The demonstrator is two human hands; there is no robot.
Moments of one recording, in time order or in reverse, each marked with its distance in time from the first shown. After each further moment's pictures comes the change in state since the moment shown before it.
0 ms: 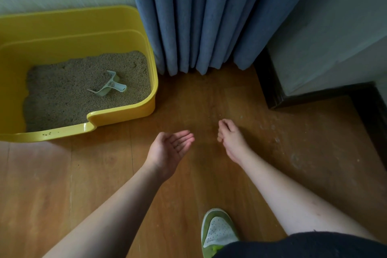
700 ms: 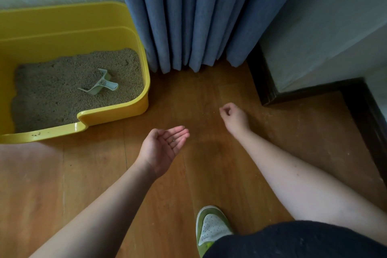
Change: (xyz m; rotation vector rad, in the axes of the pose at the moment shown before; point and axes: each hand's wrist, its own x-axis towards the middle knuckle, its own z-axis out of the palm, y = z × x) left_hand -0.006 0.007 0.005 -0.016 -0.062 -0.022; right_hand 0.035 -0.031 -0.028 -0.689 0.177 -0.193
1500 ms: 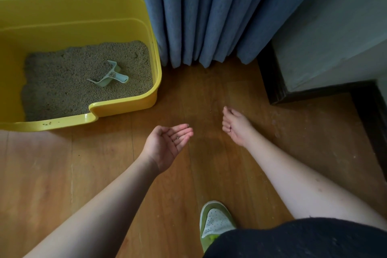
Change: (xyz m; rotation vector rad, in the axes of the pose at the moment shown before) left_hand 0.002 0.004 -0.014 -0.056 0.010 -0.058; right_hand -0.019 -0.001 0.015 0.878 -0.340 0.318
